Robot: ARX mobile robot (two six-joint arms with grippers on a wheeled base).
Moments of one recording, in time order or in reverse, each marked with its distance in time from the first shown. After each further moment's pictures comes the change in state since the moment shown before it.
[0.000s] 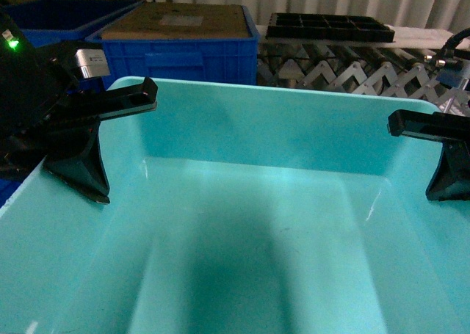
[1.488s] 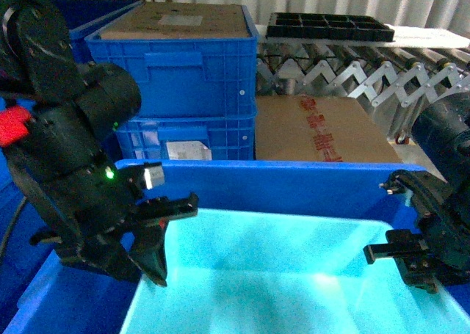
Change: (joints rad) left arm 0.029 0.391 0.074 0.030 0.160 0.116; right arm -0.048 0.385 -0.032 0.233 0.121 -0.207
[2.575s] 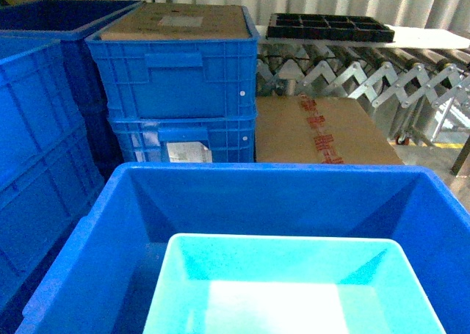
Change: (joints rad) left arm 0.160 -0.938 -1.153 1.706 -0.350 0.173; right arm -0.113 -0.850 -1.021 1.439 -0.052 -0.108
